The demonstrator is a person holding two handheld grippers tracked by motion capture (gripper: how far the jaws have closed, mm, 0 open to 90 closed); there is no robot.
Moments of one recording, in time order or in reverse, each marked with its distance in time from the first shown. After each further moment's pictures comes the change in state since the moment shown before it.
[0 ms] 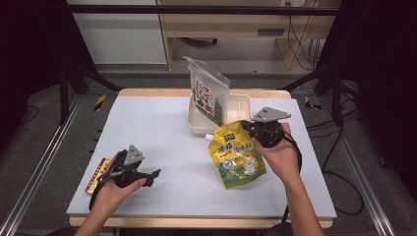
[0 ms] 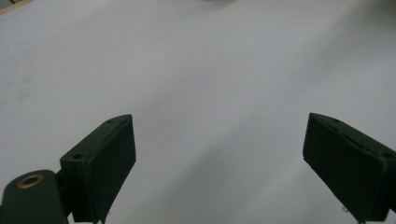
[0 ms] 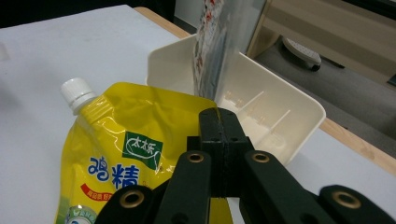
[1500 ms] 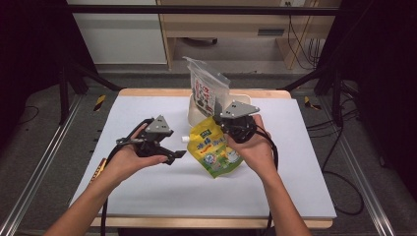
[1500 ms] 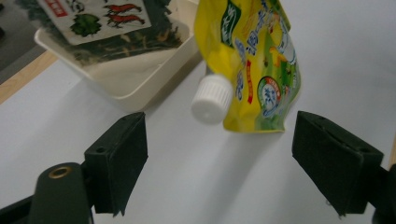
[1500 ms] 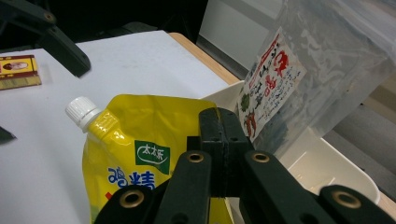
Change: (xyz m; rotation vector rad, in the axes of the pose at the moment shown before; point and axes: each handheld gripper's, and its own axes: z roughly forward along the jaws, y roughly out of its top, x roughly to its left) left arm -0.026 0.130 -0.005 -0.016 -0.273 0.203; right arm 0.048 0.048 0.025 -0.061 0.076 -0.106
